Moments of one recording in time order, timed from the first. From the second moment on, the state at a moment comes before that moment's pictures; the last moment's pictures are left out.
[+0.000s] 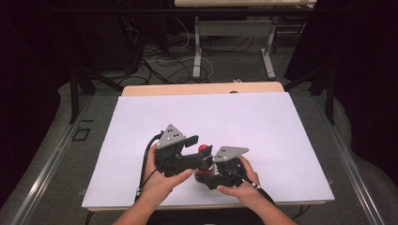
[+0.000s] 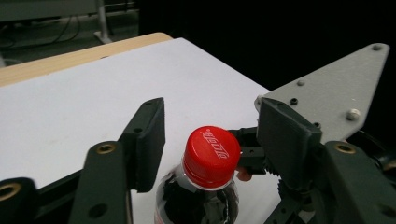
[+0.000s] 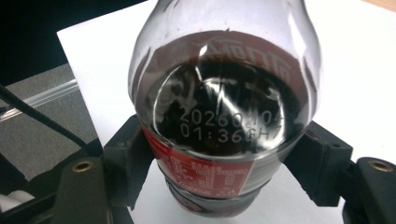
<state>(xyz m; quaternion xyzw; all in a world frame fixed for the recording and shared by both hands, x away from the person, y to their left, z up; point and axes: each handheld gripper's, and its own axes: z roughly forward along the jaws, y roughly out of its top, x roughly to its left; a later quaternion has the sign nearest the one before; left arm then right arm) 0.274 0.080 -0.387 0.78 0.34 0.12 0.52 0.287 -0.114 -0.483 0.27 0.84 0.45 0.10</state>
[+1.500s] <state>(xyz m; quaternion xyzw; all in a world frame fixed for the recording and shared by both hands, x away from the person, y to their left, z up) 0.305 0.102 -0.394 0.83 0.19 -0.01 0.52 0.282 -0.111 -0.481 0.23 0.85 0.47 0.07</state>
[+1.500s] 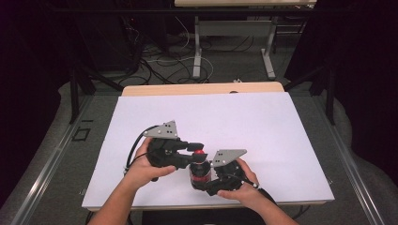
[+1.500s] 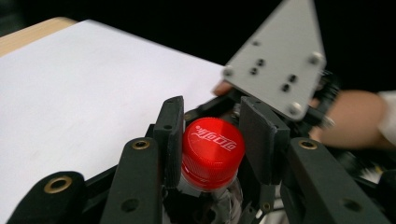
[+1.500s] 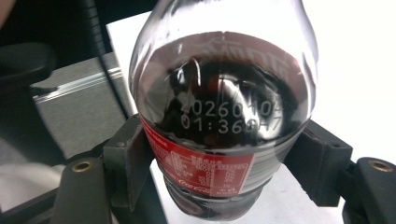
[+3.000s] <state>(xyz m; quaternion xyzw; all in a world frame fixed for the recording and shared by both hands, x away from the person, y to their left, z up) 0.302 0.110 -0.399 0.81 0.18 -0.02 0.55 0.279 -0.109 -0.481 0.23 0.85 0.47 0.07</state>
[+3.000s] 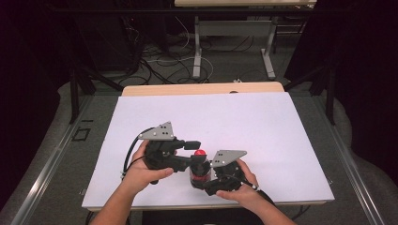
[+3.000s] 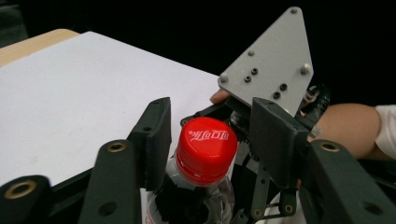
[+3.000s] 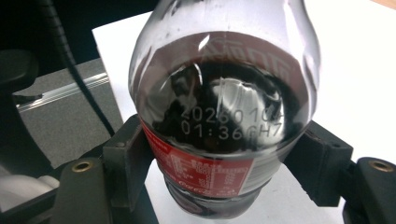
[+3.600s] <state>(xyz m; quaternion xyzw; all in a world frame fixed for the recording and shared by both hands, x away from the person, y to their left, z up) 0.298 0.106 -0.401 0.82 0.18 0.01 0.55 0.279 -0.109 -0.482 0.23 0.85 0.47 0.07</state>
